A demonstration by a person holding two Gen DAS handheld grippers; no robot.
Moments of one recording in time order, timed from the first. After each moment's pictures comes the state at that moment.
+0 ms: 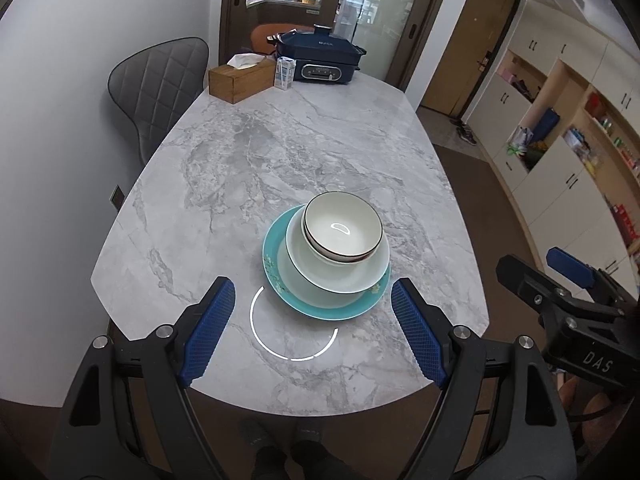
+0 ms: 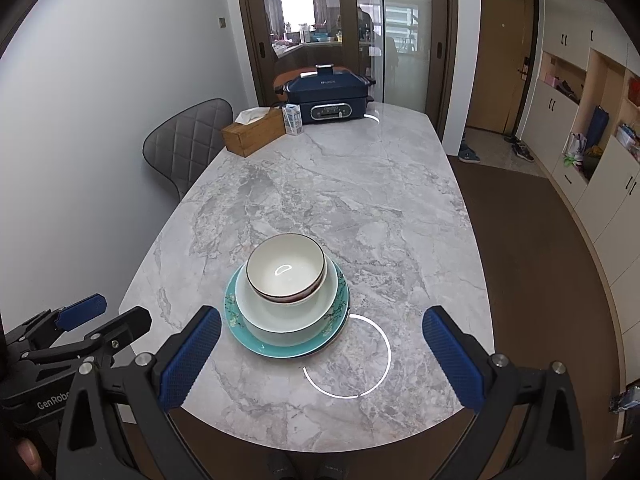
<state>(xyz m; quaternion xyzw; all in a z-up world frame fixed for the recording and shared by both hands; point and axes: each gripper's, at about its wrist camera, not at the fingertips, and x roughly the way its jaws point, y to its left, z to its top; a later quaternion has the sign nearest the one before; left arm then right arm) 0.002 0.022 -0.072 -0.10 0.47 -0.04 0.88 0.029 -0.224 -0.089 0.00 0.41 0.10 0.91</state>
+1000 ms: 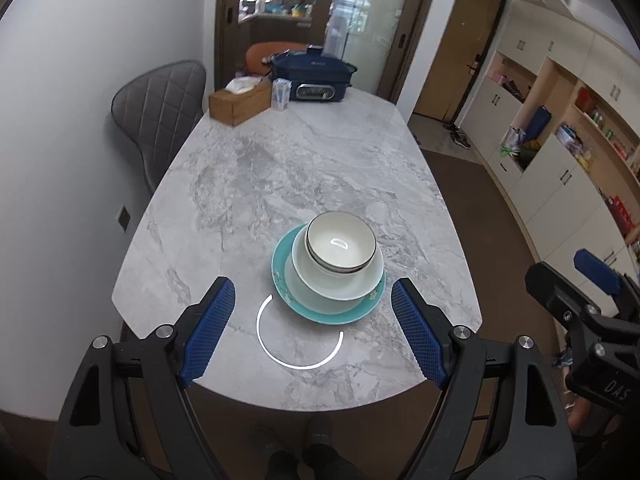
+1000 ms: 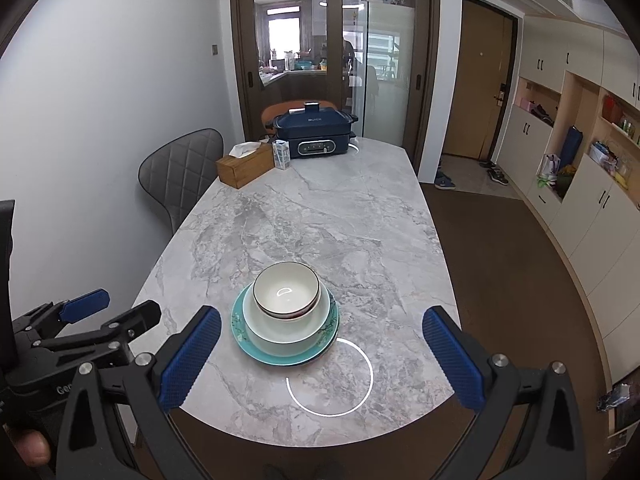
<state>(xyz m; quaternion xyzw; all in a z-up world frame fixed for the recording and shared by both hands) -0.022 0.033 -0.014 -0.09 0.46 -0.04 0.88 -0.018 -0.212 -0.031 -0.01 0.37 0.06 0.93</state>
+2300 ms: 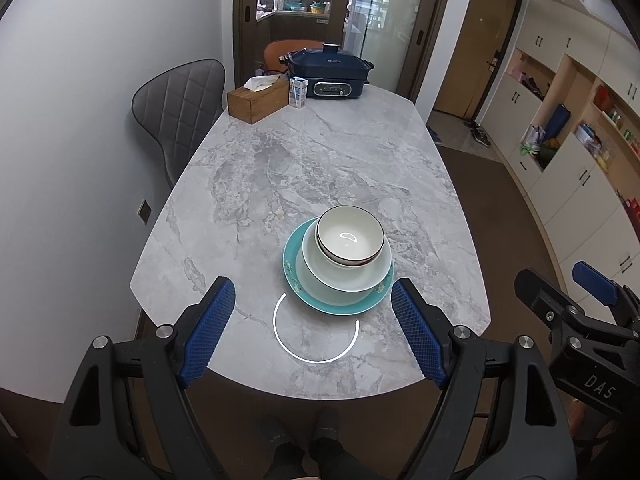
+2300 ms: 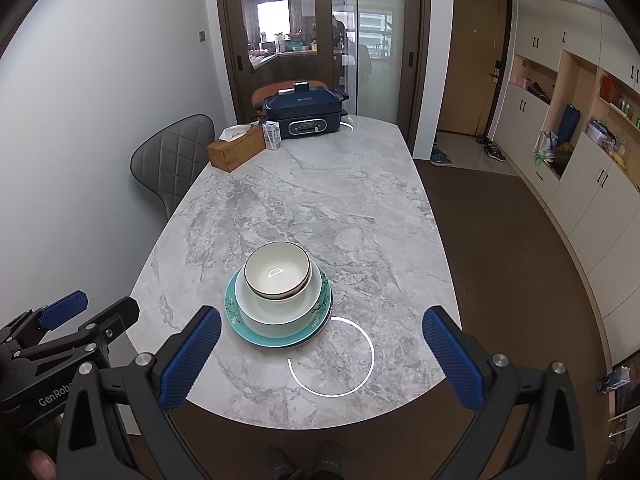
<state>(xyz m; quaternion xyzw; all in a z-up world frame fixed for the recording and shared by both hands) -0.039 0.008 0.005 -0.07 0.46 0.00 0.88 -0.017 -0.224 -0.039 0.01 0.40 0.05 0.91</state>
